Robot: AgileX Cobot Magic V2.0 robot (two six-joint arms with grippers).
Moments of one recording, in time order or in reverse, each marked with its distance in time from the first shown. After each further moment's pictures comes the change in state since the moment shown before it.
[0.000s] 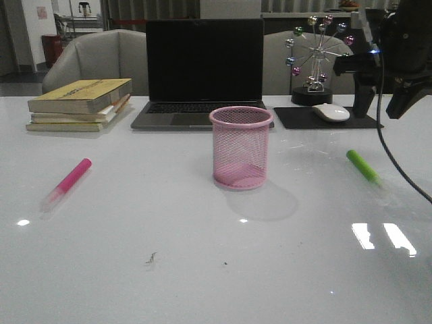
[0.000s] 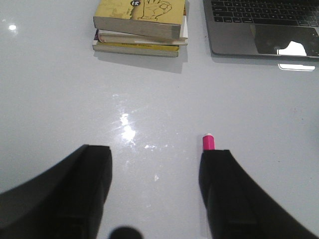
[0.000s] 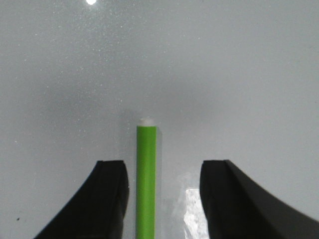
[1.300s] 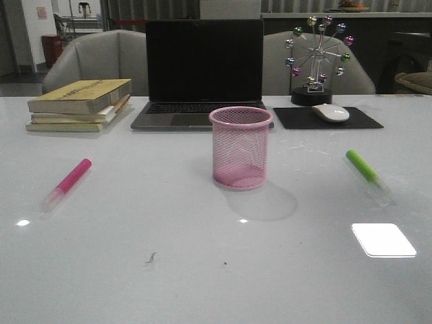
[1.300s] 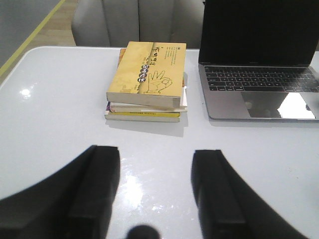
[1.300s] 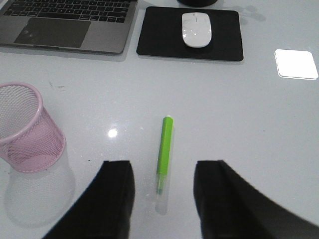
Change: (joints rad) left arm 0.004 -0.083 0.000 0.037 -0.135 0.000; right arm 0.057 -0.937 0.947 -0.054 -0.617 -0.005
